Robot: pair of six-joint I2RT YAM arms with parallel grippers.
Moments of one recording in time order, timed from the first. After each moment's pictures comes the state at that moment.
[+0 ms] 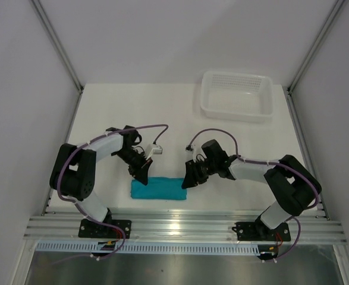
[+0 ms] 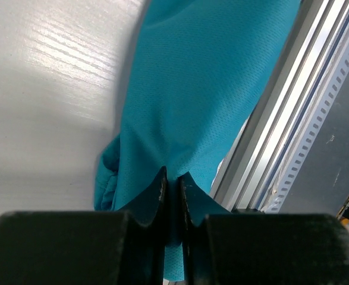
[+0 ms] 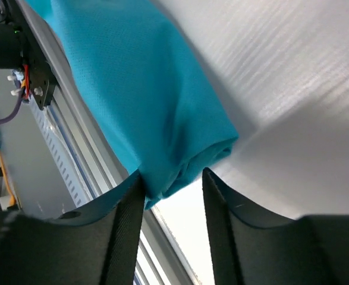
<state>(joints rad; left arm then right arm) -0.28 1.66 0.97 -0.99 0.71 0.73 0.70 1.60 0.71 0.04 -0.67 0.36</state>
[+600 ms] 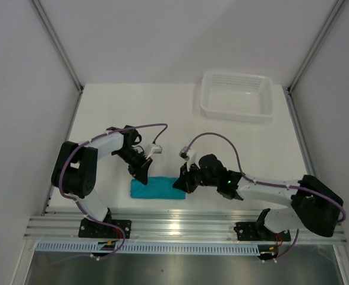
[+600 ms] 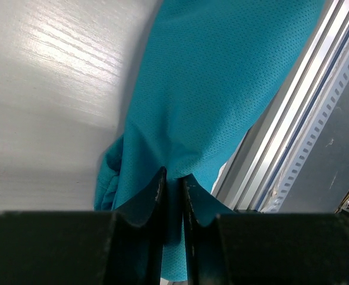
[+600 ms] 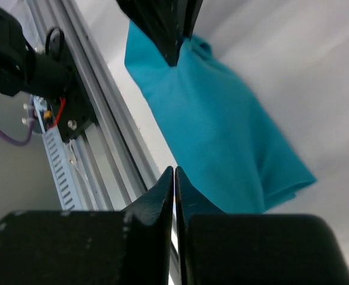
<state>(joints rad) -0.27 1.70 0.98 -0.98 0.69 0.71 0.96 1.24 0.58 0.23 -0.28 0.42</state>
